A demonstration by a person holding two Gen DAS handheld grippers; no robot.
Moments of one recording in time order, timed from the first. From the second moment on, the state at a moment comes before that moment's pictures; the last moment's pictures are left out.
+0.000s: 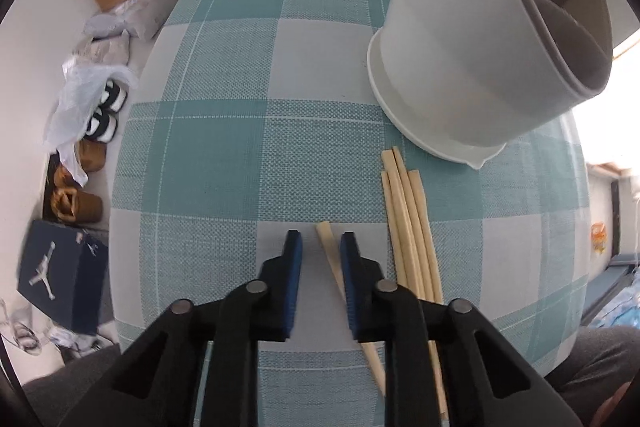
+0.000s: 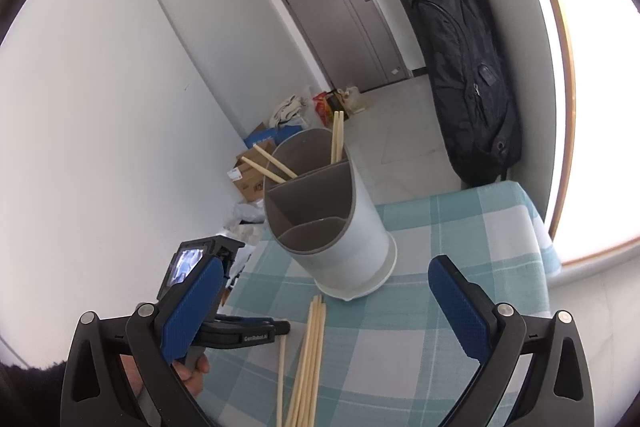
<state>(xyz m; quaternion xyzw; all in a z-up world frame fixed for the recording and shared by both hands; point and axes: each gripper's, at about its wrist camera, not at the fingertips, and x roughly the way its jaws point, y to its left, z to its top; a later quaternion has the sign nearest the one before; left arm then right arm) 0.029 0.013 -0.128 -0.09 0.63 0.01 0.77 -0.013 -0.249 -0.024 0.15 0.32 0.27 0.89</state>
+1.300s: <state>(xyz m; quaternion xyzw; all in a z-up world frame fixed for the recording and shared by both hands) -0.006 0.091 -0.058 -0.24 0.41 -0.08 0.87 0.028 -0.126 -0.113 0.01 0.53 0.29 0.80</state>
